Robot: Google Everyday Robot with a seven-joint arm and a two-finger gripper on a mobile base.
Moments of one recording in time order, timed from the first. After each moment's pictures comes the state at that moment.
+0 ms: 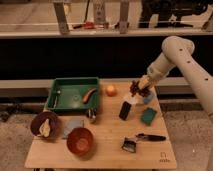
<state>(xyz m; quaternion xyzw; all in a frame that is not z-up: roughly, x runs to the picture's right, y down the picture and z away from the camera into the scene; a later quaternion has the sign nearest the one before) 0.220 -0.017 0.755 -0.06 -0.34 -0.72 0.60</state>
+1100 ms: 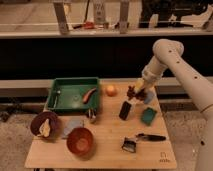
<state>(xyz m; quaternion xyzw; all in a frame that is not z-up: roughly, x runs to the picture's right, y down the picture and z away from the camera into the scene) 0.208 -0.001 0.773 -0.10 -0.35 -0.73 0.58</state>
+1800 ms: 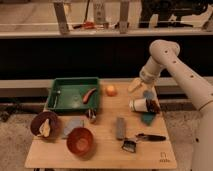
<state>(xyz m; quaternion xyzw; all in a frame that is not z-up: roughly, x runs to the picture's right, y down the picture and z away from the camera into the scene) 0.200 -0.001 0.779 -0.11 -0.36 -0.72 0.59</state>
